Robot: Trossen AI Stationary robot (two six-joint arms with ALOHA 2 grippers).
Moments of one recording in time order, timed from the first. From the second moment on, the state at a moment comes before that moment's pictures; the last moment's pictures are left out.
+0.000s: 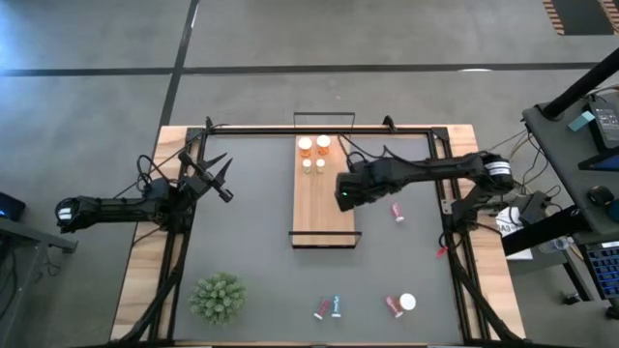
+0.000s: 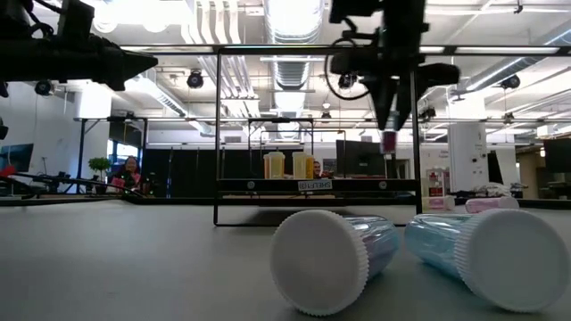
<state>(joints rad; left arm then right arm) 0.12 0.30 0.00 0.64 -0.56 0.71 -0.05 1.69 1.42 -1.18 0.22 1.15</state>
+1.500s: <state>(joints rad) 0.12 0.31 0.00 0.64 -0.56 0.71 -0.15 2.31 2.18 -1.31 0.12 1.19</state>
